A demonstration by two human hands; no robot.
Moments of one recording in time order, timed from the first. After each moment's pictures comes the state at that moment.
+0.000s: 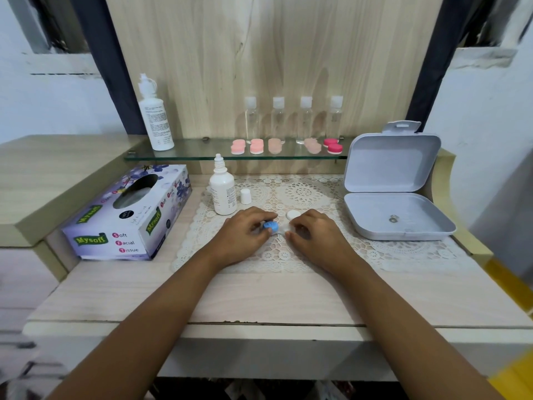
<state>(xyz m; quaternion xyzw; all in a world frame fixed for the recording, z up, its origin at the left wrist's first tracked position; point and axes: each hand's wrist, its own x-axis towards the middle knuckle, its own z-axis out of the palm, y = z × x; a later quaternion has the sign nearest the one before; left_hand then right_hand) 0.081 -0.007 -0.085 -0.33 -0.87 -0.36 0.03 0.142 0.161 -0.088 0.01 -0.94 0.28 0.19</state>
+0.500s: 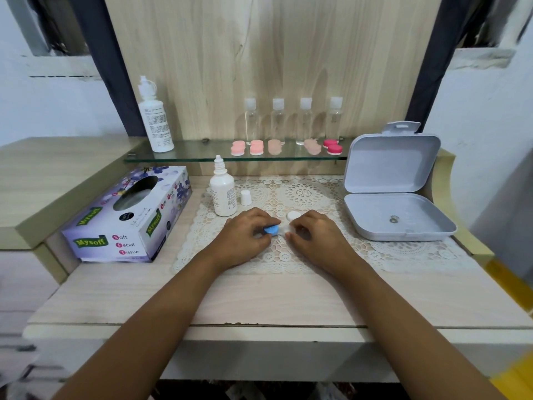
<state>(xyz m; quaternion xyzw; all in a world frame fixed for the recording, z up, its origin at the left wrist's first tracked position) 0.083 -0.007 -0.084 -0.35 -0.87 -0.35 0.04 0.141 0.161 -0.089 0.01 -0.94 0.28 0.19</state>
